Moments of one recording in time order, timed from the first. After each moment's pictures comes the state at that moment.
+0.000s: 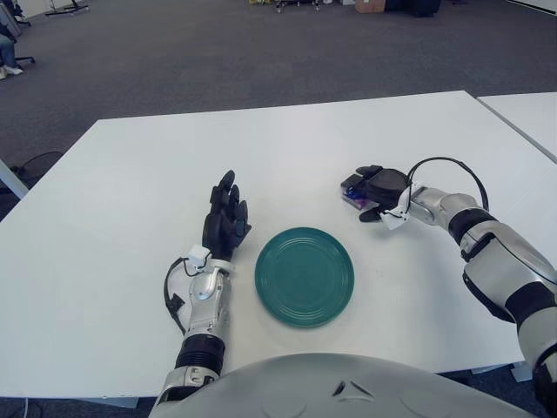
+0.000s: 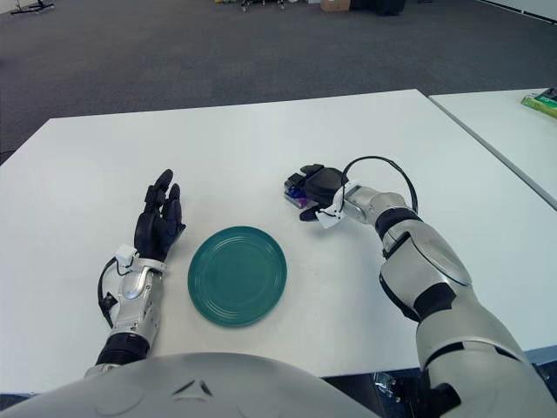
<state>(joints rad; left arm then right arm) 0.04 -0.13 0.08 0.48 -0.22 -0.62 -0.20 -0.83 -0.46 0.86 1.27 -0.99 -0.64 -0.32</state>
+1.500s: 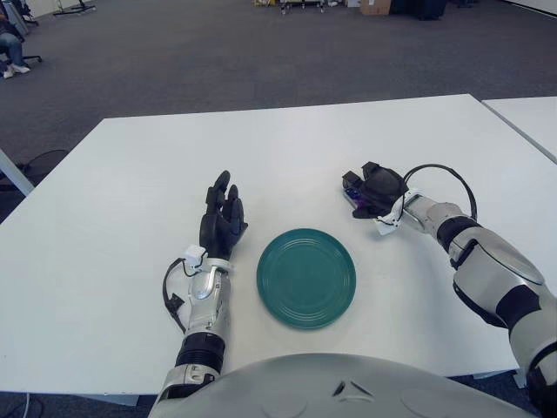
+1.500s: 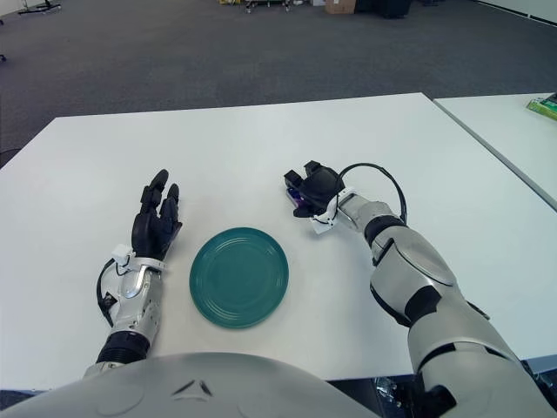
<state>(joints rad) 0.03 -0.13 0.08 0.49 -0.23 -0.62 -0.18 -0.79 -0.41 1.00 1.30 -1.02 -0.49 -0.64</state>
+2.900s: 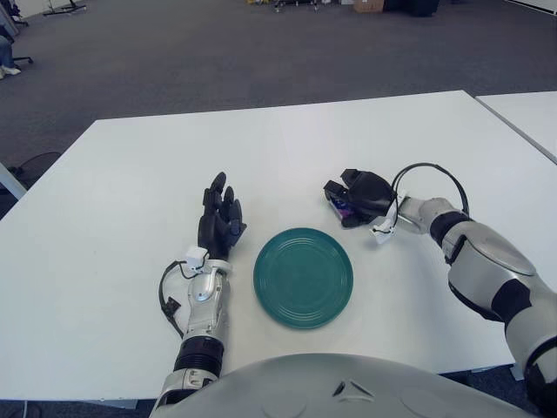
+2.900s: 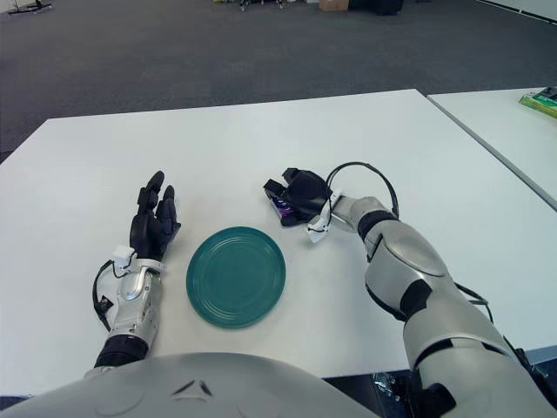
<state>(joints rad) 0.06 -0.12 0.08 0.44 -0.19 -0.58 -0.11 -0.93 -0.42 1.04 1.31 -1.05 -0.74 -0.75</state>
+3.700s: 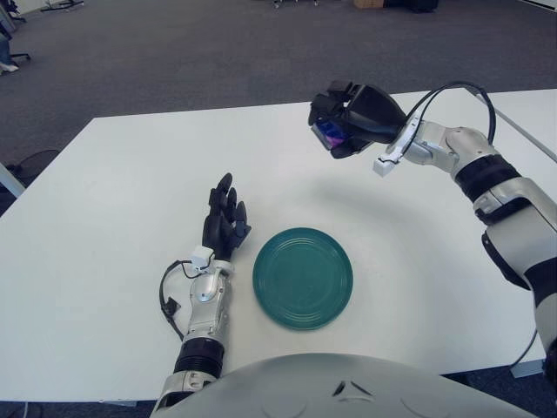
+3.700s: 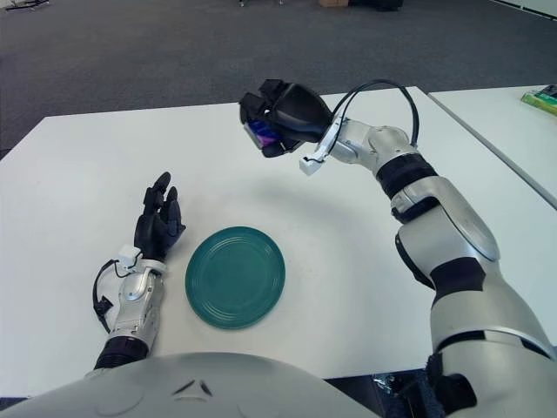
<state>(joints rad) 0.07 -0.12 0.07 0.44 -0.10 -0.59 -0.09 -0.99 -0.57 0.68 0.72 -0.89 -0.87 -0.52</state>
